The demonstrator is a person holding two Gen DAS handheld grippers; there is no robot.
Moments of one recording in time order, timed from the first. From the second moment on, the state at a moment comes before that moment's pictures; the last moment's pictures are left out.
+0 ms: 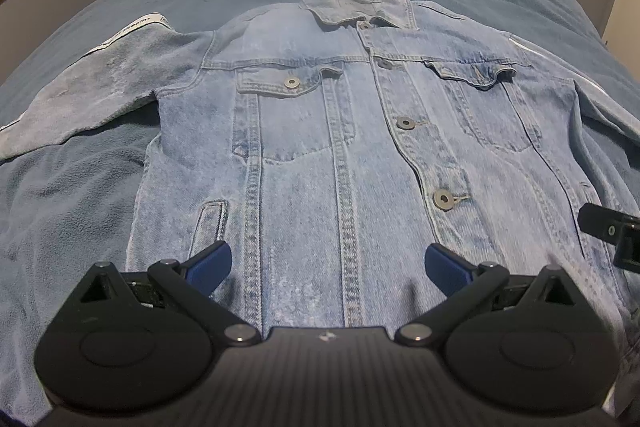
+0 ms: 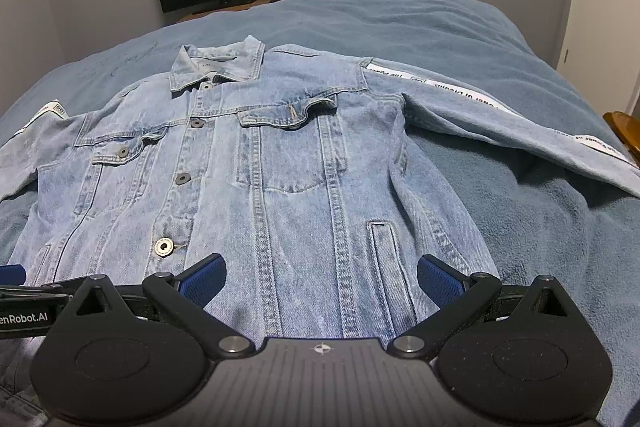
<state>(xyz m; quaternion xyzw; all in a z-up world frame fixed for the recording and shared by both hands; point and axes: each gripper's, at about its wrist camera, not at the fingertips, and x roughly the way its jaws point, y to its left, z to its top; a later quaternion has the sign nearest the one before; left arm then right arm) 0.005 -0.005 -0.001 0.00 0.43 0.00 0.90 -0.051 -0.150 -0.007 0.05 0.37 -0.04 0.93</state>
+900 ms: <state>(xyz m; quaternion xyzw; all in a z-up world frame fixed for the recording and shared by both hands) 0.003 -0.010 -0.006 0.01 0.44 0.00 0.90 -0.051 -0.150 -0.005 0.05 0.37 -0.04 0.93</state>
